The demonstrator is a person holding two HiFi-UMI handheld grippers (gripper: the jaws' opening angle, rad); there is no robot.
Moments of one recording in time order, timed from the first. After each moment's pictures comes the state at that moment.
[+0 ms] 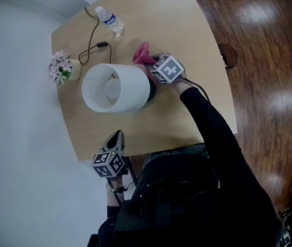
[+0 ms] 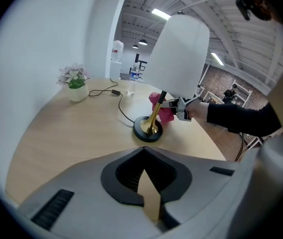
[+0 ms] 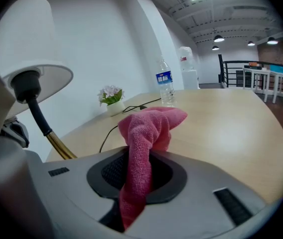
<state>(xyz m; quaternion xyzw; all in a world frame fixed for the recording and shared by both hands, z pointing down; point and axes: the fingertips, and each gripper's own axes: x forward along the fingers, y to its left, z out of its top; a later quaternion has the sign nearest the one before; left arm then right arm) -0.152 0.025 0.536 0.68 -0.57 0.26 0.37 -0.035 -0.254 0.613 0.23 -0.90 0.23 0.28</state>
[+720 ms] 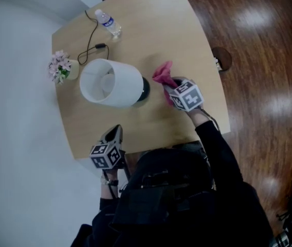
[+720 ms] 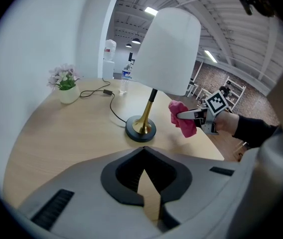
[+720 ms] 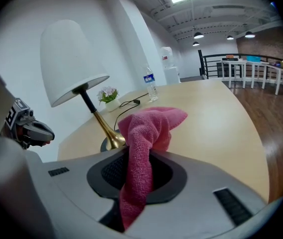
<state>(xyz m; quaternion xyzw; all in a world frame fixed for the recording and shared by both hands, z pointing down) -0.131 0.023 0.537 0.70 -0.55 0.27 0.36 0.069 -0.144 0.592 0.30 -0.87 0.29 0.28</state>
